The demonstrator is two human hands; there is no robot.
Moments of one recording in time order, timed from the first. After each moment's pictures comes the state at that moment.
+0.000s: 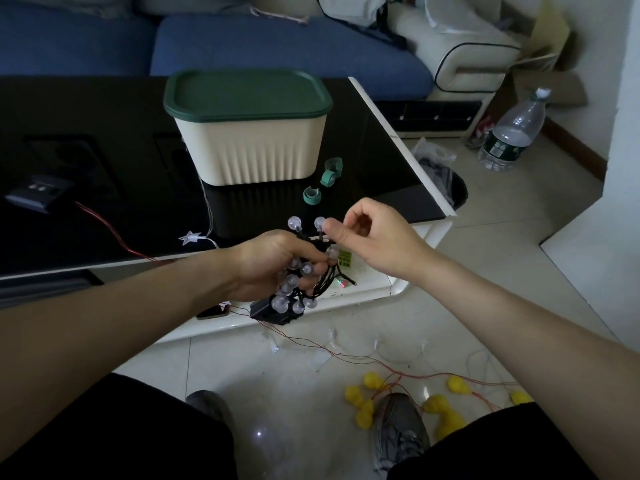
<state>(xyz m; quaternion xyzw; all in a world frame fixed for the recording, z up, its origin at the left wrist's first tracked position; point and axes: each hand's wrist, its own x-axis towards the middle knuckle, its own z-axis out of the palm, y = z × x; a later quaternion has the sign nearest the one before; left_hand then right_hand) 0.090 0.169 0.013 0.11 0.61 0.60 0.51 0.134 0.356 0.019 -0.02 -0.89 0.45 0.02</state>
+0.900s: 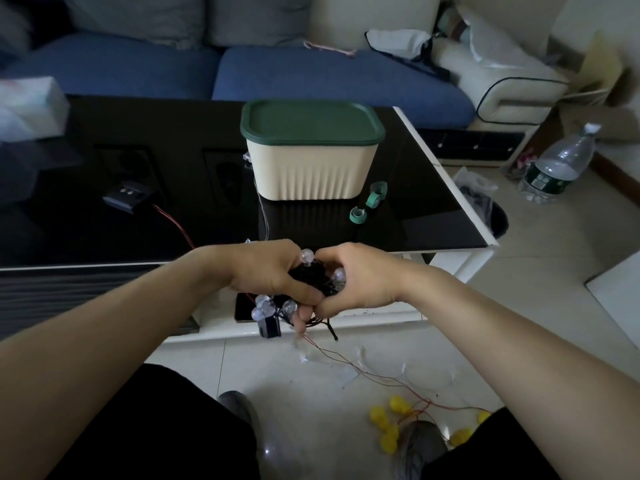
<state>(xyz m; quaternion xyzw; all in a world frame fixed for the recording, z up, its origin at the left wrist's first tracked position) 0.088 0.094 0.051 0.33 0.79 0.34 0.40 0.123 0.282 0.039 0.17 -0.91 0.32 -0.21</state>
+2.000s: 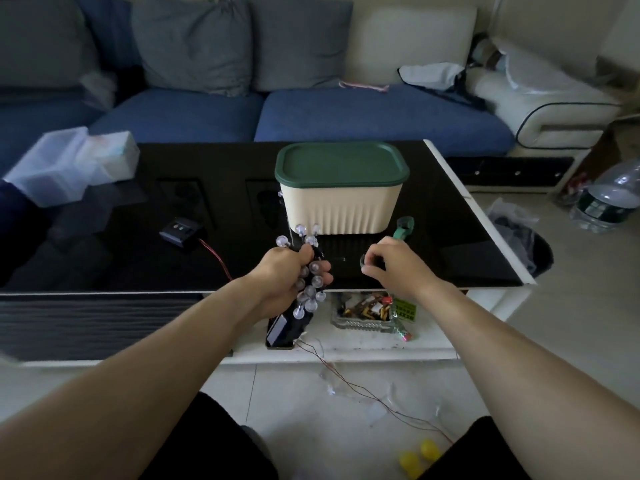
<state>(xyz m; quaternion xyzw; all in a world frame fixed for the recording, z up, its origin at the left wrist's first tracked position) 0.073 0.109 0.044 -0.11 0.61 0.74 0.26 0.042 0.331 -0.013 0.08 -0.96 0.26 -0.01</state>
